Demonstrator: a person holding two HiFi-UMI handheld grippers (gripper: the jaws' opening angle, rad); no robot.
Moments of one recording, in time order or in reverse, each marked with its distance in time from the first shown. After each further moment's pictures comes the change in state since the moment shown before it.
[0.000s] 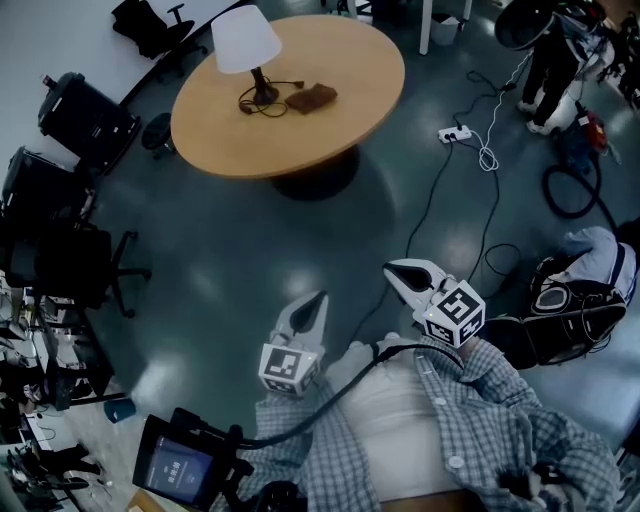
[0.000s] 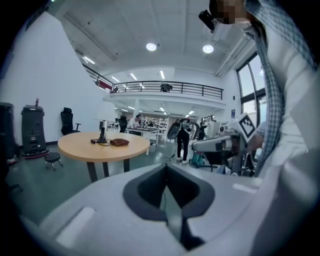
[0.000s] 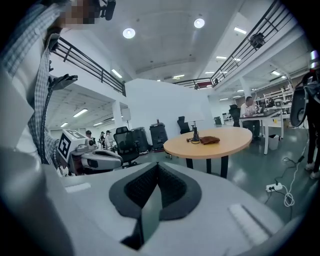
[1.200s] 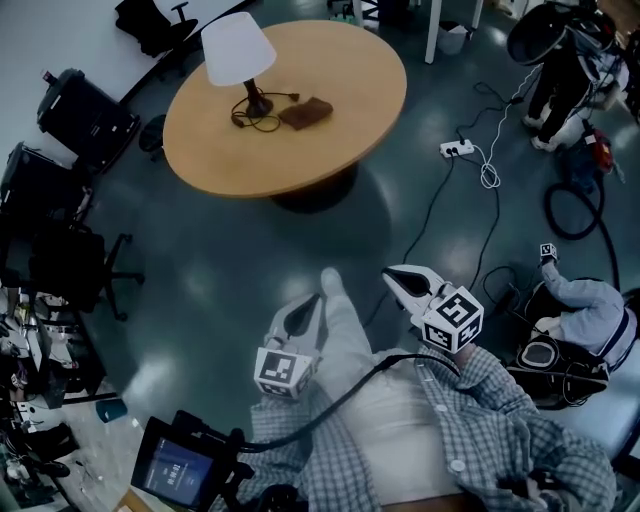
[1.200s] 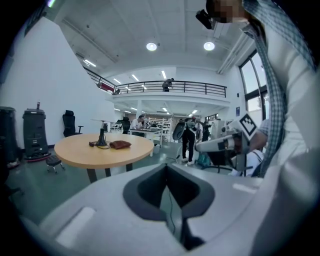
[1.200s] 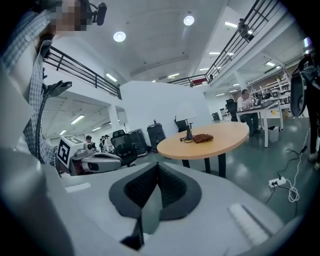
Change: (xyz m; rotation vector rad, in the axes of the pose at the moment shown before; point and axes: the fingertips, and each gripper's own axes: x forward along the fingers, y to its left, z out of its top) left arm 0.060 0.021 0.003 0.040 -0.025 0.057; right arm 0.011 -0.069 0.005 0.086 -0.004 0.009
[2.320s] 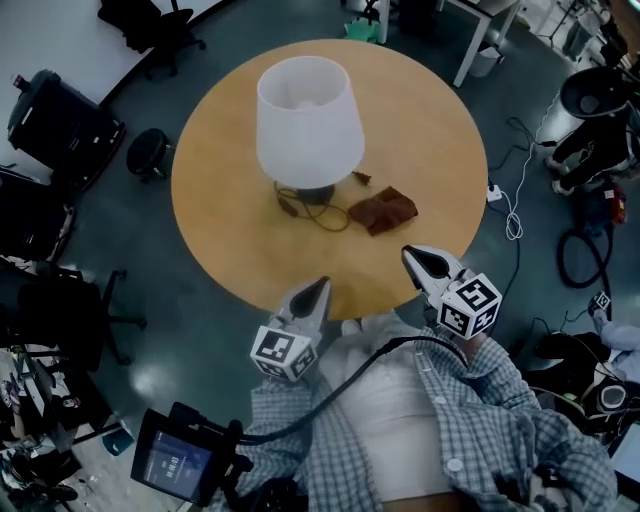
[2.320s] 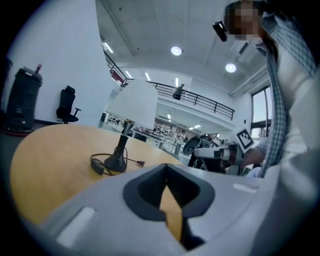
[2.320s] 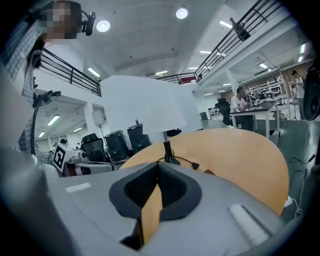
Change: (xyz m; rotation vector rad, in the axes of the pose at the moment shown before) left arm 0.187 0.300 0.093 -0.257 -0.063 -0.137; right arm 0.291 -0.167 0.153 0.040 0.017 -0.151
